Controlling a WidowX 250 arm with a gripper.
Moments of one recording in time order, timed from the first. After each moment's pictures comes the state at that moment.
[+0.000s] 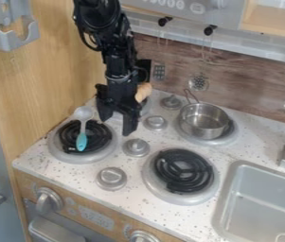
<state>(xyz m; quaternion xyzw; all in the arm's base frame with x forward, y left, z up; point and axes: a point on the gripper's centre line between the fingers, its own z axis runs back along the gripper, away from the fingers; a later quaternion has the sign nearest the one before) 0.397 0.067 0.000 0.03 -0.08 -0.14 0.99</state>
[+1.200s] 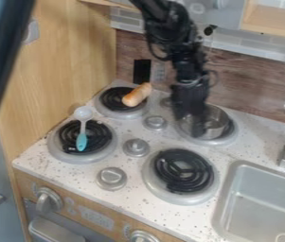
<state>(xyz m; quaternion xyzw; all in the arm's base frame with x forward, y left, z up) 0.465 -0.063 -0.002 -0.03 -0.16 -0.31 0.94</state>
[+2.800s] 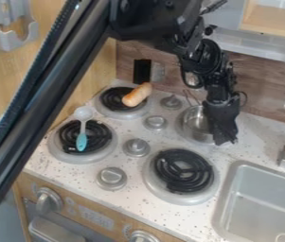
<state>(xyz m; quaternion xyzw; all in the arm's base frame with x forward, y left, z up) 0.494 -0.103 -0.046 -0.03 -0.18 -0.36 0.91</state>
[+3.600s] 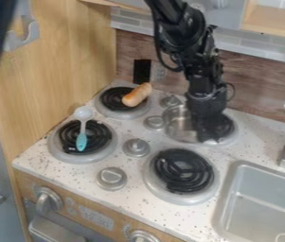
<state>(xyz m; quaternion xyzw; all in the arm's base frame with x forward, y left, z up) 0.413 -0.073 -0.001 0.00 -0.17 -0.34 0.92</state>
